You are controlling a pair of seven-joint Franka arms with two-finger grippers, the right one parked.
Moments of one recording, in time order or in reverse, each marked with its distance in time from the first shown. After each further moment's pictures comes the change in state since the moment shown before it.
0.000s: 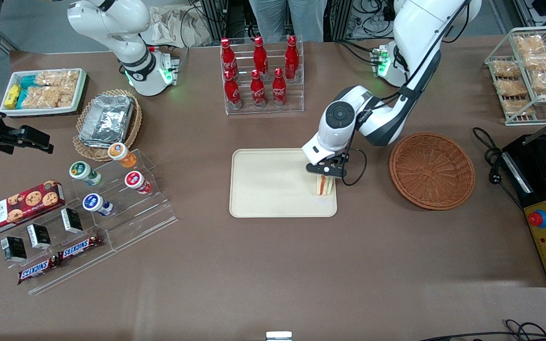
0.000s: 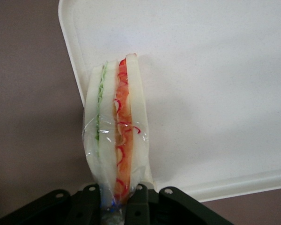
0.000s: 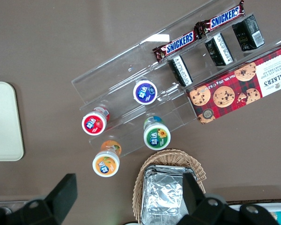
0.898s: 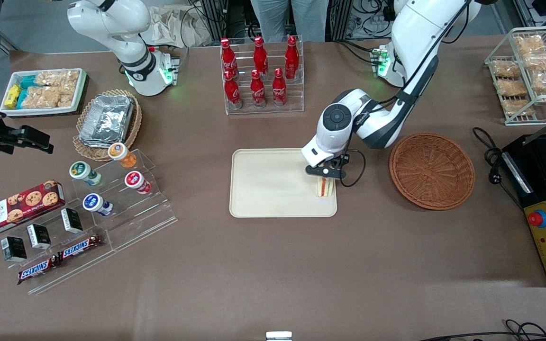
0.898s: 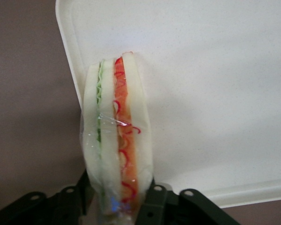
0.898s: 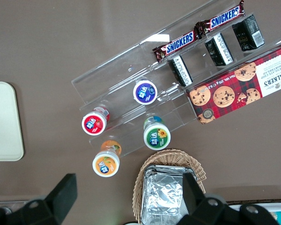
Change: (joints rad) arm -0.005 0.031 0.000 0.017 0.025 0.004 -0.034
